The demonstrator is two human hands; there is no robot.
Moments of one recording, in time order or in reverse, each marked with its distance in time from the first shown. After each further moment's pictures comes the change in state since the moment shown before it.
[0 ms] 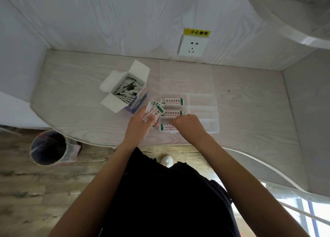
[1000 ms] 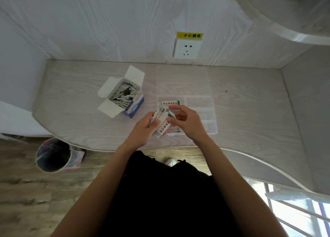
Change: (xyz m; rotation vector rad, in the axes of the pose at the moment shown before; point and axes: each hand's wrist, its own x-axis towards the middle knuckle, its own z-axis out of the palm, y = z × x) left_hand -0.006 0.021 0.004 -0.240 -0.246 -0.001; right_hand -0.010 0.007 0.001 1.560 0.309 0.384
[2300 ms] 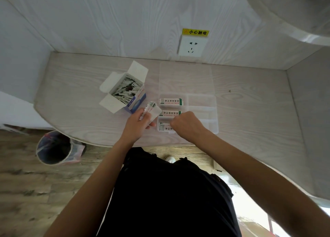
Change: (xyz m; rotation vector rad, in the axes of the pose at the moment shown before) left_hand 0.003 -0.009 -0.009 -0.018 0.263 -0.091; right_hand 0.005 -0.023 0.008 -1.766 -0.451 -0.487
